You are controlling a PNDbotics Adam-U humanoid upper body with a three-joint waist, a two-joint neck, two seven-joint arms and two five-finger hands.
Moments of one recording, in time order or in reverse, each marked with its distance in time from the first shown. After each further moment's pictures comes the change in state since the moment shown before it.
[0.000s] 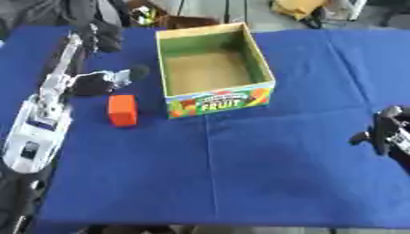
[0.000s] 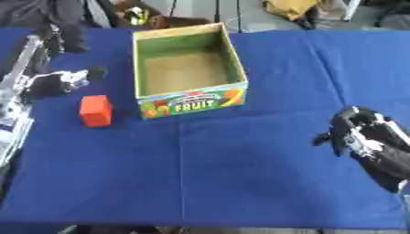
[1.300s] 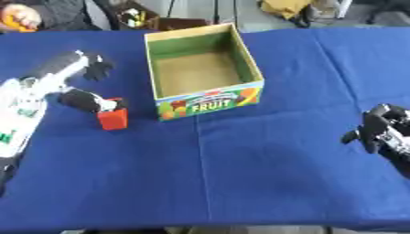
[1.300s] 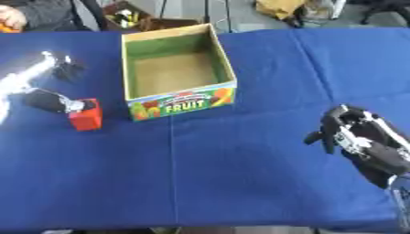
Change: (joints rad) left arm -0.078 0.210 -0.095 0.190 -0.417 0.053 -0.416; right arm 0.005 -0.001 0.001 0.003 0.003 0.003 0.003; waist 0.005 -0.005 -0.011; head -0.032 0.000
